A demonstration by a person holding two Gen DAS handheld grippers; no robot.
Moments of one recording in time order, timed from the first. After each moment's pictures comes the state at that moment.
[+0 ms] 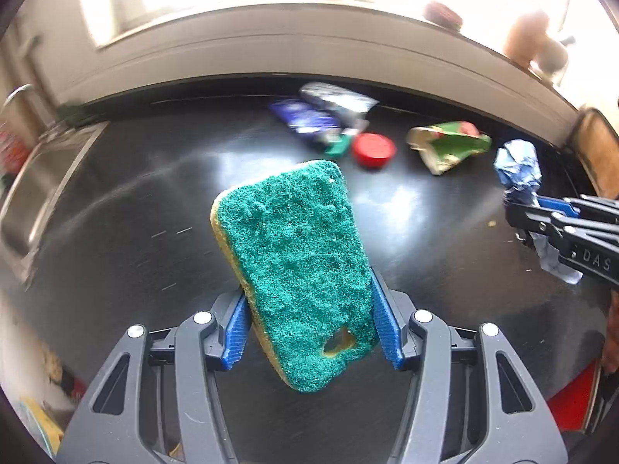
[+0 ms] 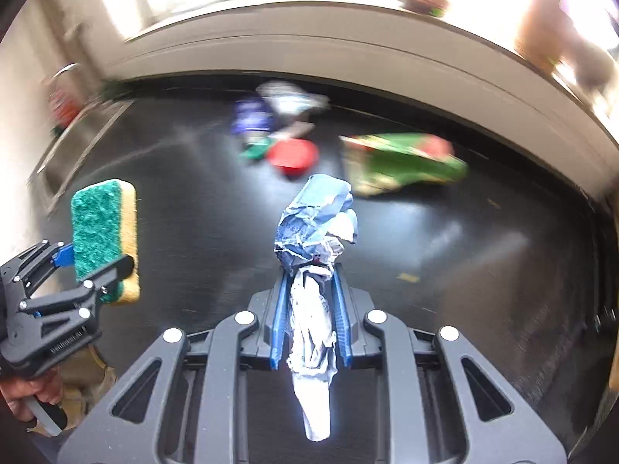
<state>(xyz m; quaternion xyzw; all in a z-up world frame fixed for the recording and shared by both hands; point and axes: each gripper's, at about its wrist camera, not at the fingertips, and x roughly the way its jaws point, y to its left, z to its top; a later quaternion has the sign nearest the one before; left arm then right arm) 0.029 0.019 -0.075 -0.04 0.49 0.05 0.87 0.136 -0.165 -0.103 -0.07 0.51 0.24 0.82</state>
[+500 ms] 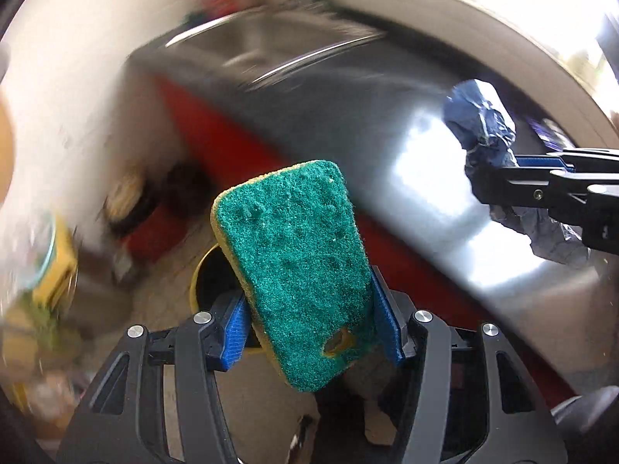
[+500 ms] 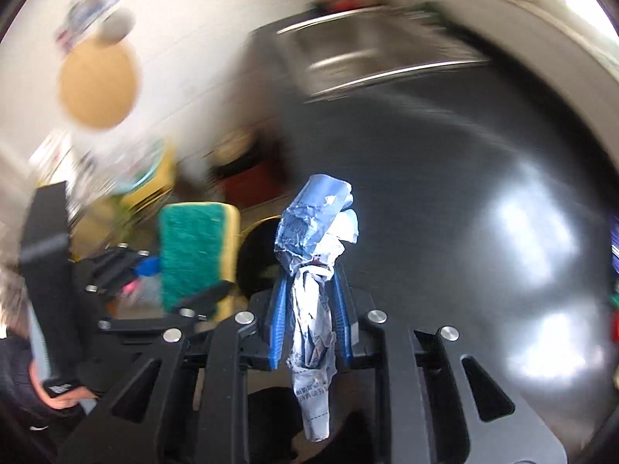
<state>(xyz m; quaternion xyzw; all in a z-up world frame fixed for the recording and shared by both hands) -0.231 0.231 -0.115 -0.20 0.48 0.32 0.79 -0.101 0.173 -0.085 -0.23 0.47 0.61 0.60</state>
